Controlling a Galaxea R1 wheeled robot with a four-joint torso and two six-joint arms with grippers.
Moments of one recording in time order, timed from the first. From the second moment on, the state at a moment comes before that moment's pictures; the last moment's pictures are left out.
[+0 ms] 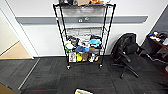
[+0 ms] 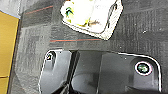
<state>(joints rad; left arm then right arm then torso) 1.20 2.63 -2.14 -0.16 -0.18 -0.05 -1.18 2.74 -2.22 0.09 0.02 -0.18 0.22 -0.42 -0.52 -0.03</state>
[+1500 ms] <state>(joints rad) 1.04 2.64 -2.33 -0.23 0.00 -0.05 -1.12 2.83 -2.33 0.11 -0.02 -0.18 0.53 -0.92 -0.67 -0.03</state>
